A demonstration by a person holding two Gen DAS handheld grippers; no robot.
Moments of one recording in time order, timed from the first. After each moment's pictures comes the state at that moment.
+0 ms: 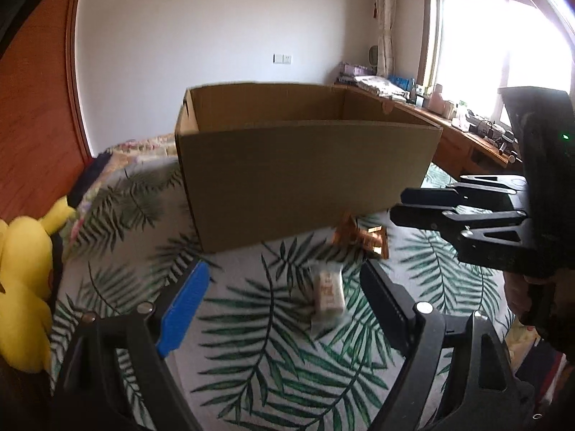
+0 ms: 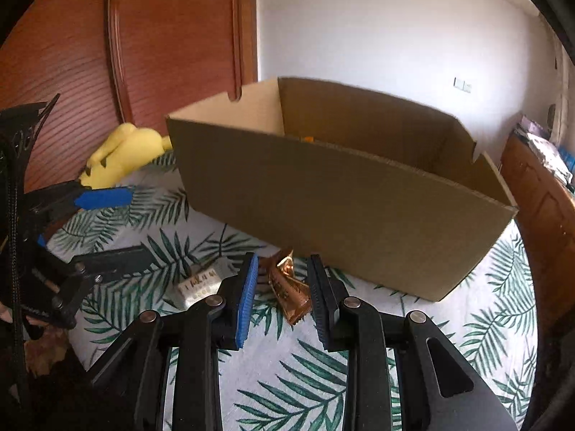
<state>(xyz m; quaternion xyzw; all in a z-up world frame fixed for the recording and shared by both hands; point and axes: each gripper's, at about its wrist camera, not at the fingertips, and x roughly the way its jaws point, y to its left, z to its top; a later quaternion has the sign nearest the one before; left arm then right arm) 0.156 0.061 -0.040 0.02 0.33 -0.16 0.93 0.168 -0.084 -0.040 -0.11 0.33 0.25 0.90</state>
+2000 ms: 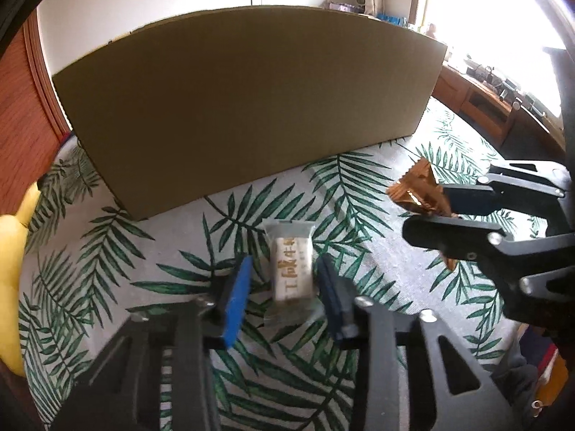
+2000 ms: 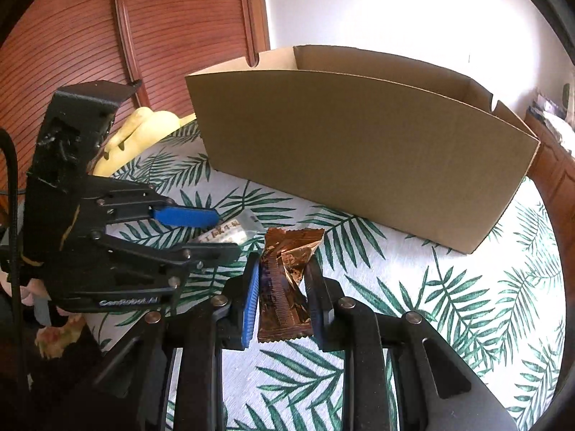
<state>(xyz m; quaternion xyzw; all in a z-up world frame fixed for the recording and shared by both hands) 0.191 0.005 -0.079 0.07 0.43 -0.17 0.88 0.146 -0.093 -0.063 -0.09 0.36 0.28 0.88</state>
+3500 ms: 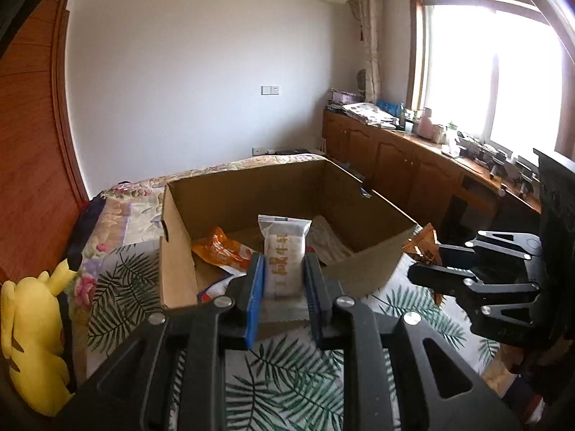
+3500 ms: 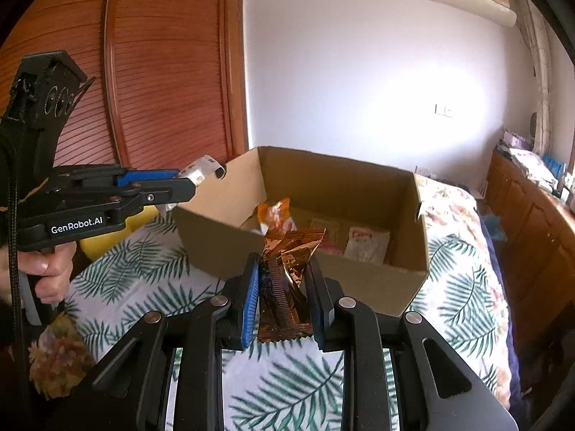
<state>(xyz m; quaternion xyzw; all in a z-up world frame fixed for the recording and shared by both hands) 0.204 0.030 0.076 0.03 0.27 -0.17 0.95 0.151 -0.121 0.040 -0.07 0.26 0.24 0.93</state>
